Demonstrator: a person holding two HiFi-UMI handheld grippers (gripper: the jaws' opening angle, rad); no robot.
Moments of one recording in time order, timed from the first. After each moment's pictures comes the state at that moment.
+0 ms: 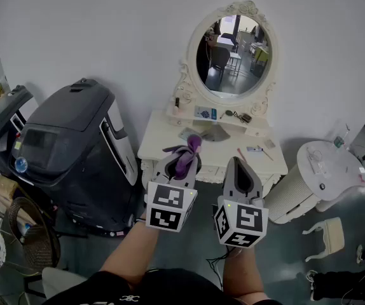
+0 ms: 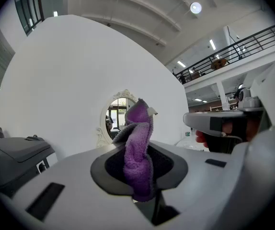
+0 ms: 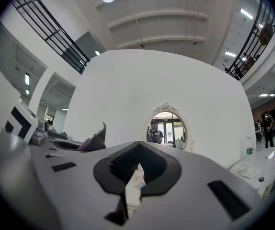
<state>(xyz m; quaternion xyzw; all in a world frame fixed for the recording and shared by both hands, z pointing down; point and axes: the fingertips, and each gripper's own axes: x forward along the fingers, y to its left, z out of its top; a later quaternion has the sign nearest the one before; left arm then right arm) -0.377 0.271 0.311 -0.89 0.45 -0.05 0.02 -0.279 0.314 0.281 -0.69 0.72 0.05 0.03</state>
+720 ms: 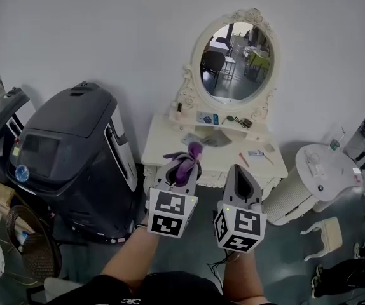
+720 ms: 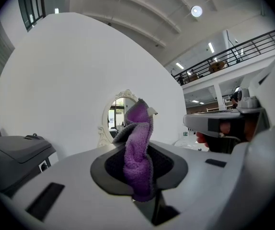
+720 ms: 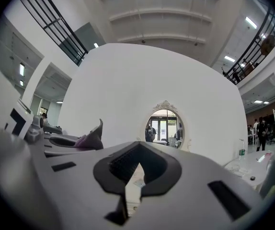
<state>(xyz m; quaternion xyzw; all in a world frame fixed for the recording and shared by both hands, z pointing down) -0.423 0.263 0.318 -0.90 0.43 -0.05 0.01 -0.323 0.307 0.289 -0.72 0.69 0.05 0.00</state>
